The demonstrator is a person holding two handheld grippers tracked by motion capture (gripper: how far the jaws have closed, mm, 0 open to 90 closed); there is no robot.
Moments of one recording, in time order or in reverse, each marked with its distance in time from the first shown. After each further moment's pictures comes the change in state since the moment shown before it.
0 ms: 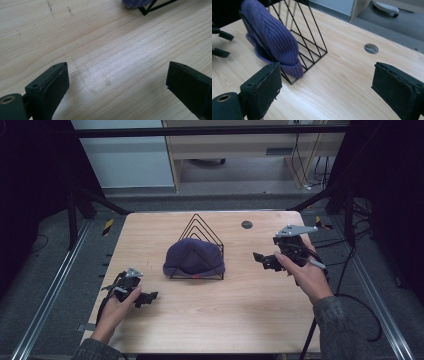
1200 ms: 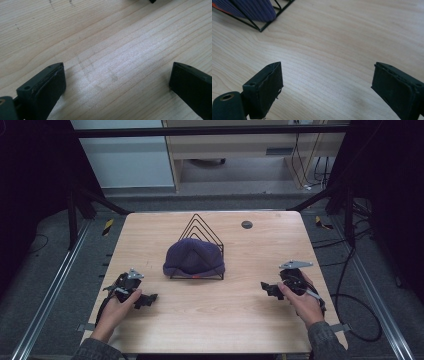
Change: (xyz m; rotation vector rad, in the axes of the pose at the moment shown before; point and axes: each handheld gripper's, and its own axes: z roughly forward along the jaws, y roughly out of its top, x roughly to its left) left arm 0.002 -0.005 0.006 0.021 0.021 0.032; right arm -0.013 -0.122 0.044 0.158 -0.071 0.170
